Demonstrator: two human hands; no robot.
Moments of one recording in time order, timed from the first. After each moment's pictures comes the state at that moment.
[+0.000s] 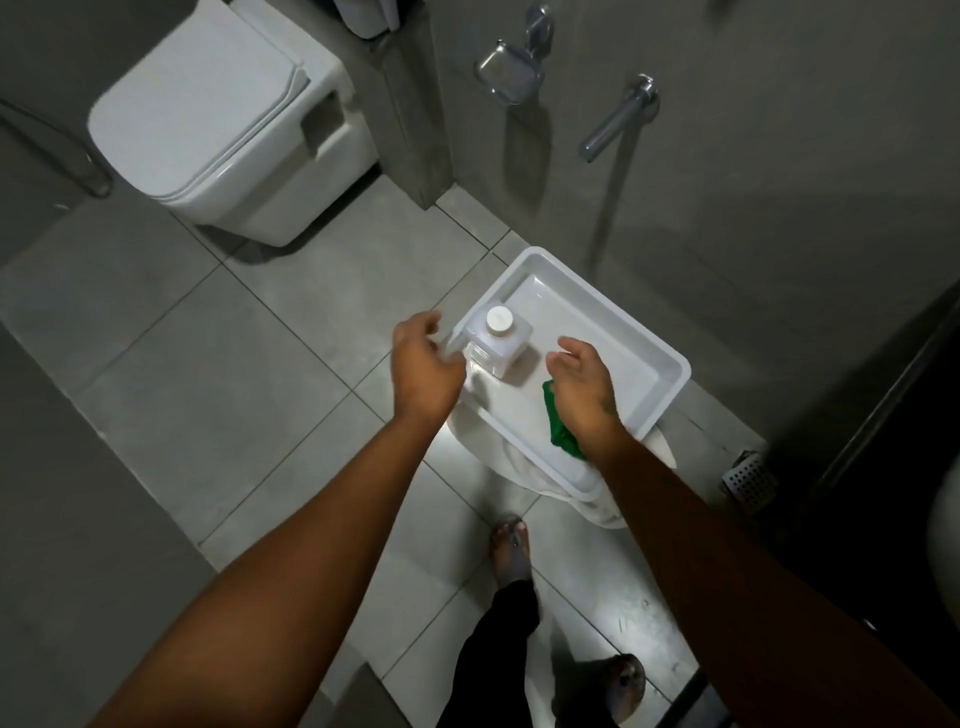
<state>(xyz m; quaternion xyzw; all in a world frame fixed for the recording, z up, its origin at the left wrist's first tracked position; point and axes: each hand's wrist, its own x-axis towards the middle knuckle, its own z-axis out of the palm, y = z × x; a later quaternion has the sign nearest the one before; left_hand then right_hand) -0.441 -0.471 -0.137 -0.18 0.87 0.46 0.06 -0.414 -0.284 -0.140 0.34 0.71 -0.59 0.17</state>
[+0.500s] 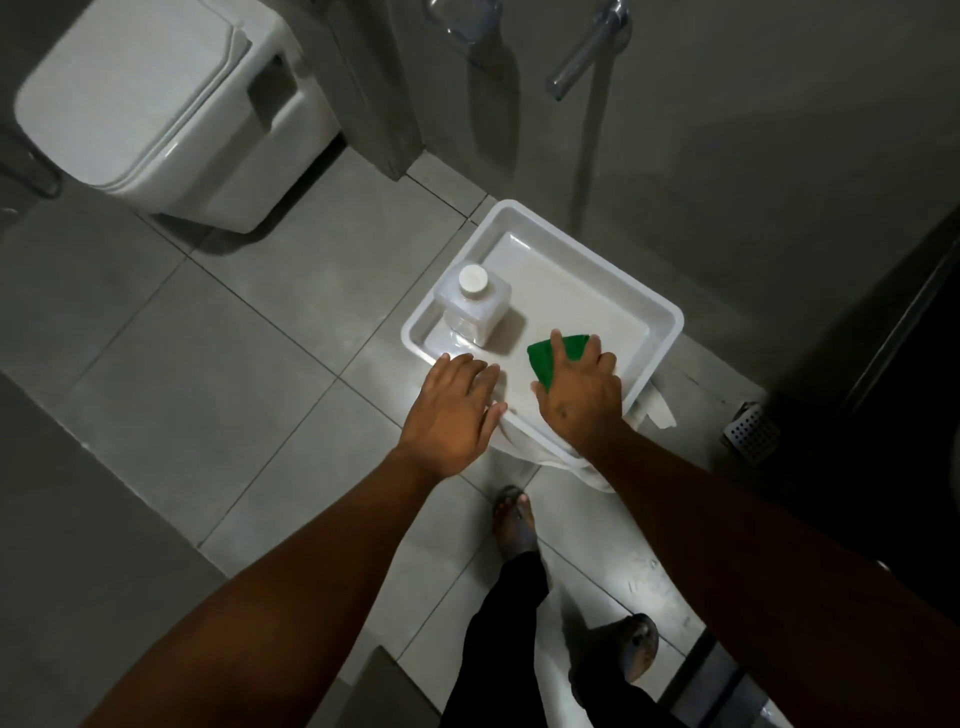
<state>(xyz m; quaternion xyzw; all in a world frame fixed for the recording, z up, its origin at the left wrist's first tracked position) -0.369 -0.462 -0.200 0.27 0.95 0.11 0.10 -0.373 -0.262 -0.207 0.11 0.97 -0.09 0.22</state>
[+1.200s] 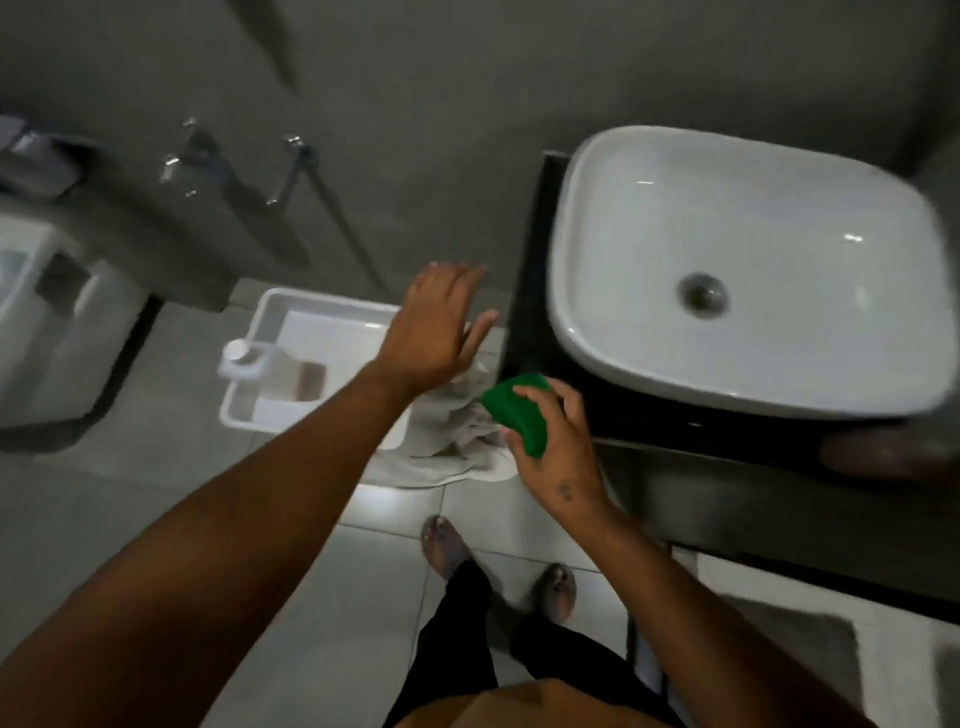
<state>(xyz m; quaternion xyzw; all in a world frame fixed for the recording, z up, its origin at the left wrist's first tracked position) -0.347 -0.218 0.006 0.51 0.83 0.21 0.01 -0.133 -0.140 -0.036 0.28 0.85 -0.43 -0.12</state>
